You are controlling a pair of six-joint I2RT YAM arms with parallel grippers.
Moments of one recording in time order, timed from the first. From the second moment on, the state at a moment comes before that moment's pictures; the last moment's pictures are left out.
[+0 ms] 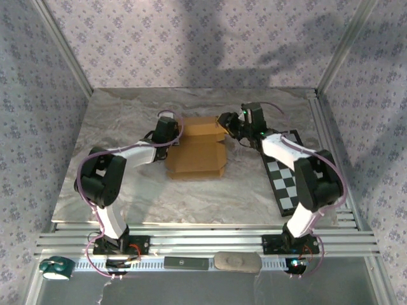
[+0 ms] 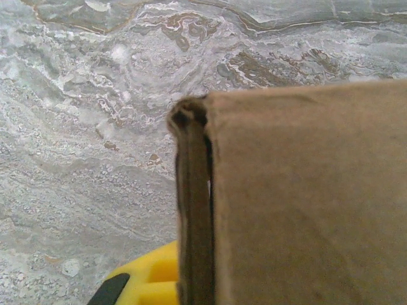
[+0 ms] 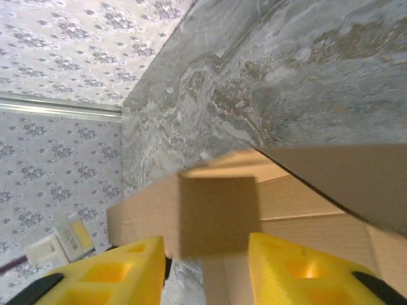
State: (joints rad) left arm -0.46 1.77 1.01 0.07 -0.29 -0.33; right arm 0.38 1.67 1.07 0.13 -0.35 1.04
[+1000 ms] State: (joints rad) left arm -0.18 1.51 0.89 0.17 0.21 -0.74; right arm 0.25 1.70 0.97 0.60 -0.58 1.21
